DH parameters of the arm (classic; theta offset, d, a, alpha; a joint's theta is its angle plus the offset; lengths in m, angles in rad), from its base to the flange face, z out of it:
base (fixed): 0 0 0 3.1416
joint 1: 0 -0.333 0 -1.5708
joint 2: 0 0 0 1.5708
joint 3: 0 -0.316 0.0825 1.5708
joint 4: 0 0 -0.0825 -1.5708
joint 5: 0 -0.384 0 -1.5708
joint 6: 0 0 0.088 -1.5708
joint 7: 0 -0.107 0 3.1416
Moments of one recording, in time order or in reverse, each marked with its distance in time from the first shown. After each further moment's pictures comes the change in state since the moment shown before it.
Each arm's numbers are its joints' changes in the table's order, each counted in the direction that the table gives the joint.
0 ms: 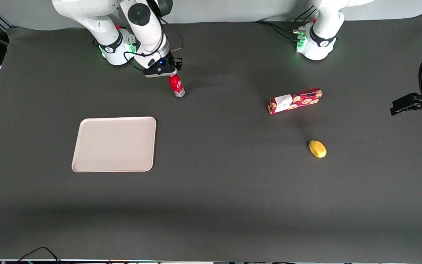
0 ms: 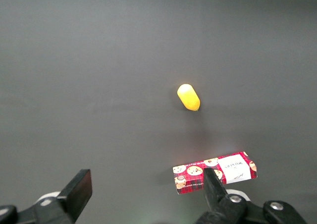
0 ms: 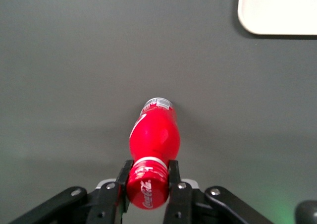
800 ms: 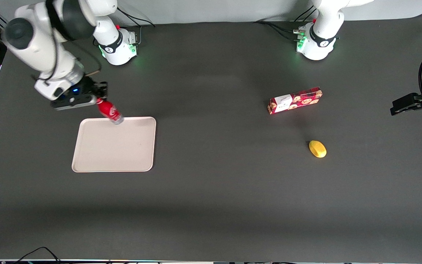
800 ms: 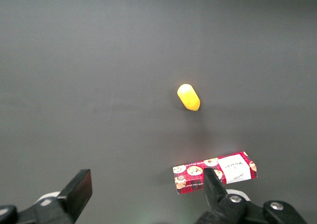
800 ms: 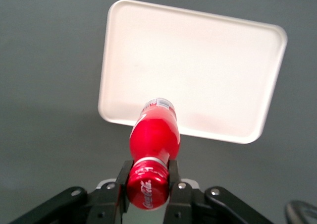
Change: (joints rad) arm 0.018 -0.090 0.648 -0.318 0.422 -0.317 0.498
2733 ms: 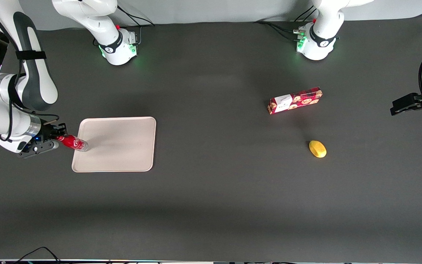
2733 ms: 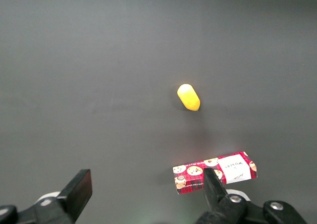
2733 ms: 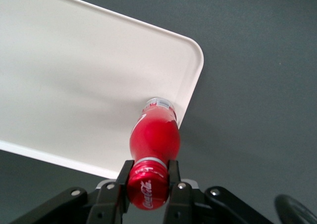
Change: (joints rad) arm -0.007 -0.439 0.364 -0.173 0.116 0.187 0.440
